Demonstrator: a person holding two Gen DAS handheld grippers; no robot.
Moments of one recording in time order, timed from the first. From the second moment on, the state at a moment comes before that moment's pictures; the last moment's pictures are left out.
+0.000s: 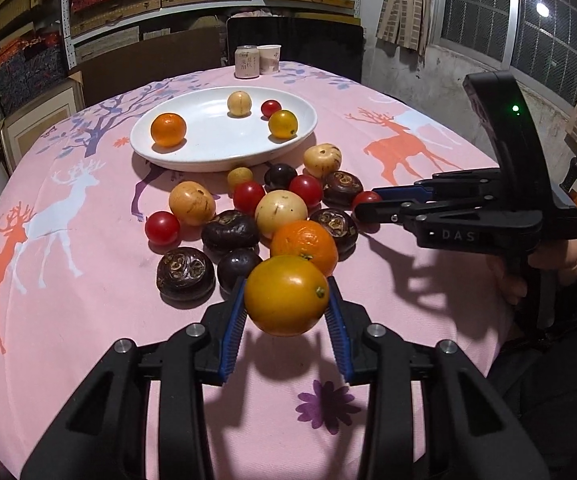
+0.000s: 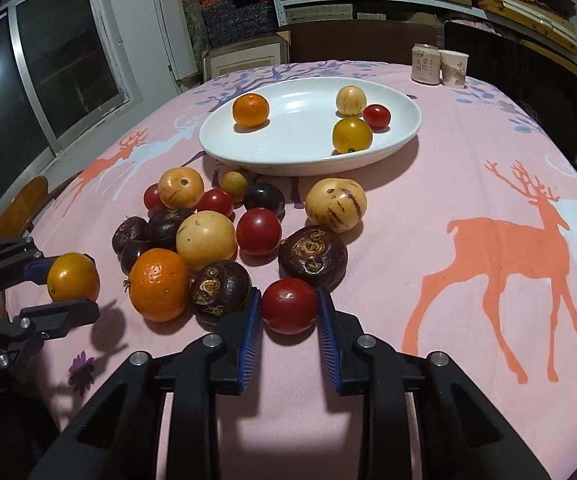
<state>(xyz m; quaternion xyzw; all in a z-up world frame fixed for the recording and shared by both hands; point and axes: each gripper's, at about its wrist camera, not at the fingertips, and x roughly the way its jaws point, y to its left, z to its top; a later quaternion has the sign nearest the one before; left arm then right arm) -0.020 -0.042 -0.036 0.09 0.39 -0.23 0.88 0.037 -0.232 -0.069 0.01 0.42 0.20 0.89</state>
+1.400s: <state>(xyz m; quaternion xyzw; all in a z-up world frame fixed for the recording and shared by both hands) 0.207 -0.062 -0.026 0.06 0.41 -0.17 0.89 0.215 -0.233 0.001 0.07 0.38 0.17 0.91</state>
